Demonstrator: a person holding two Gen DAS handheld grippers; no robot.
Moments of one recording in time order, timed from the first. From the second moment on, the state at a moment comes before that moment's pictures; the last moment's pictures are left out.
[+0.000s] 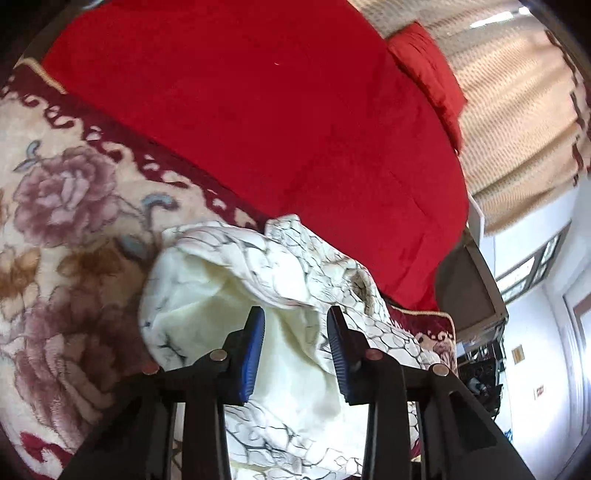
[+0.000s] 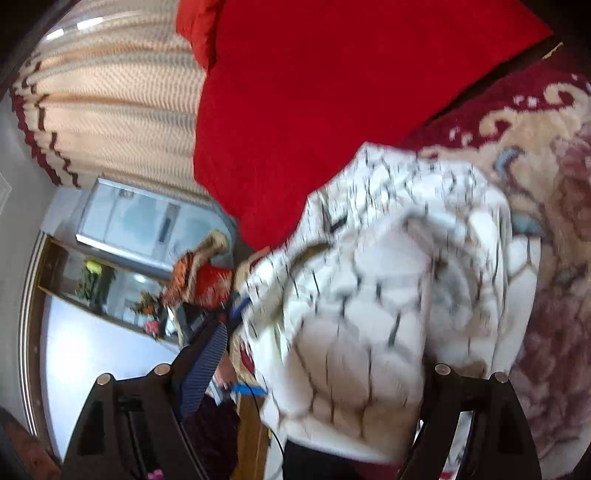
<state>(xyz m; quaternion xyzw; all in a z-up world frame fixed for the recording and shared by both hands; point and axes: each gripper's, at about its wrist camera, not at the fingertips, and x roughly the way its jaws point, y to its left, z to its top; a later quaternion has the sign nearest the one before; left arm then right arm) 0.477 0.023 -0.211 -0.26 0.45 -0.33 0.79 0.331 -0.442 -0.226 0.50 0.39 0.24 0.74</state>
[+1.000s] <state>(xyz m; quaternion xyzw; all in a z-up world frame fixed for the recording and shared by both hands) 0.499 0.029 -0.203 -0.20 0.47 -0.24 0.83 0.345 -0.413 -0.216 0.44 0.37 0.21 0.79</state>
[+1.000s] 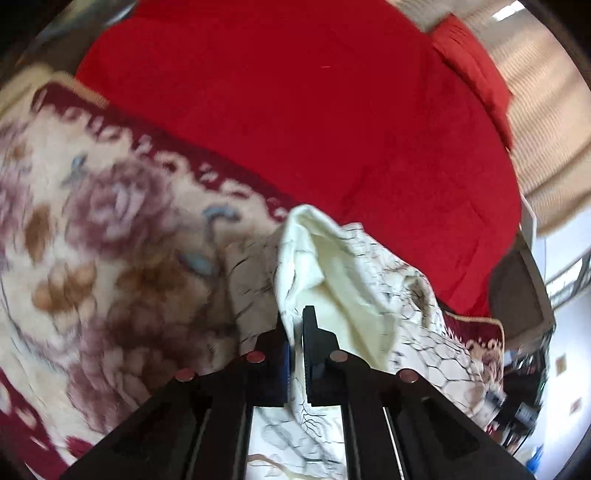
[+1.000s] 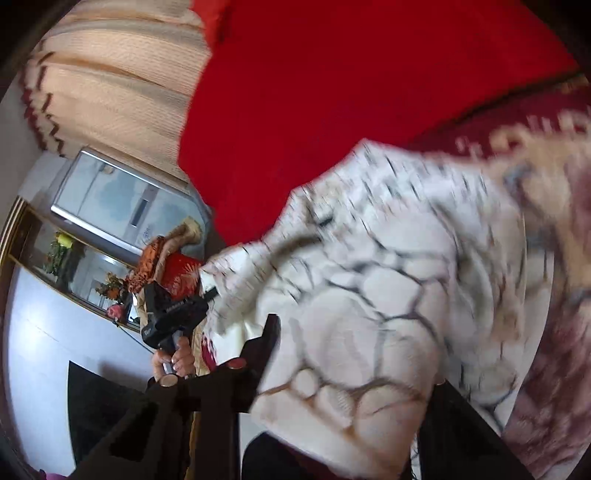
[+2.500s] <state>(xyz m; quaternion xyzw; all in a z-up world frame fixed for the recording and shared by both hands) 0.419 -0.030 -0.221 -0.01 0.49 -0.12 0.86 0.303 -0.435 -0.236 0.34 0.36 0.00 0.87</state>
